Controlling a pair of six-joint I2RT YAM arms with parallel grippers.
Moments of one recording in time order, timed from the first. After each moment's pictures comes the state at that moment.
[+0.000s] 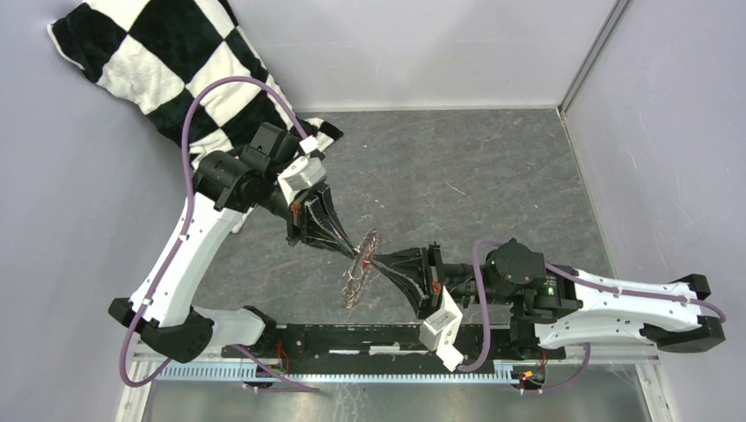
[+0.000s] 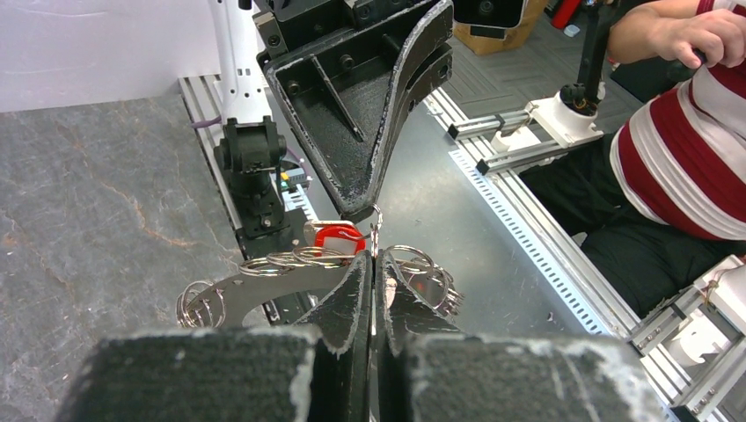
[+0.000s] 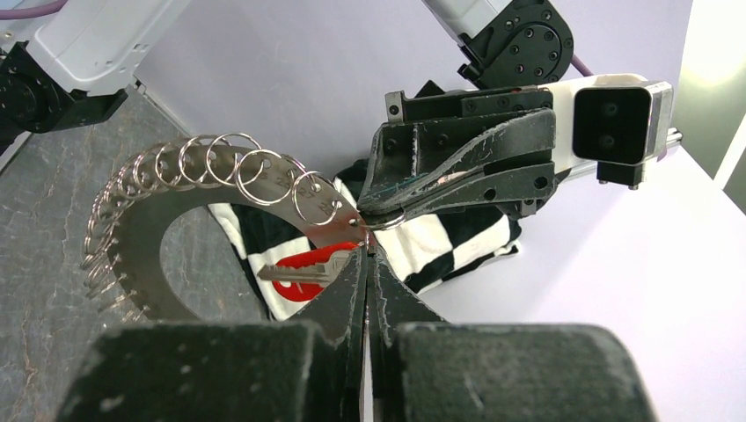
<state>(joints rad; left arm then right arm) -0.55 1.29 1.69 -1.46 1.52 0.84 1.46 0.86 0.96 0.01 -0.08 -1.16</state>
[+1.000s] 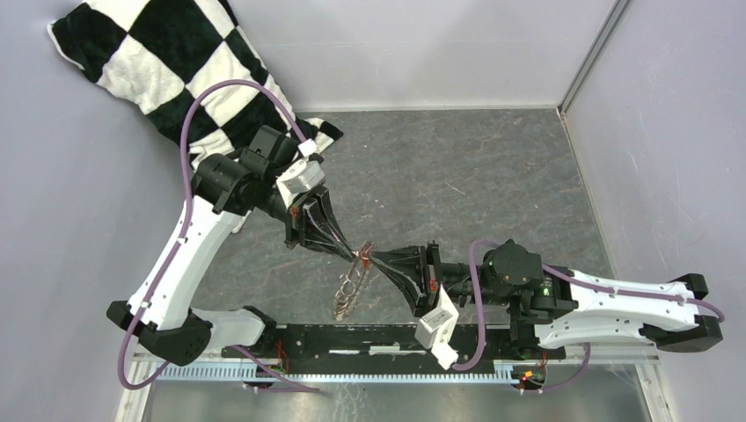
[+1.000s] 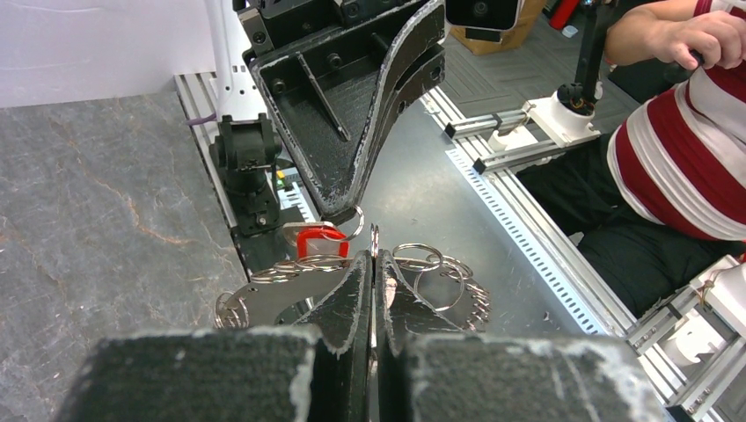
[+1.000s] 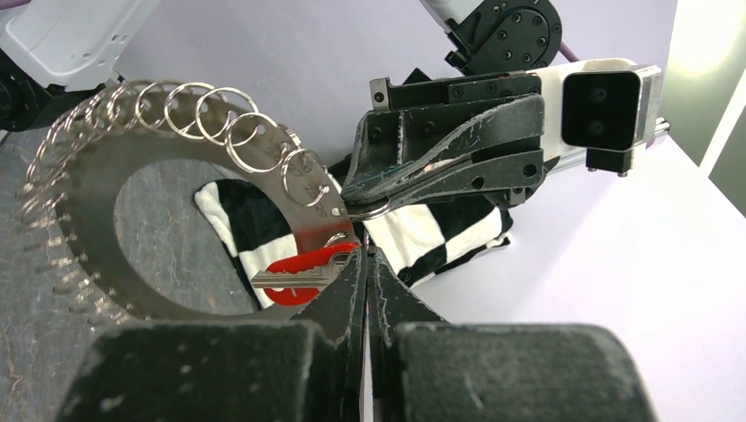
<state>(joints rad) -0.55 1.27 1.67 -1.46 1.52 0.84 1.47 0.87 0.94 0.05 -0.05 -1.16</state>
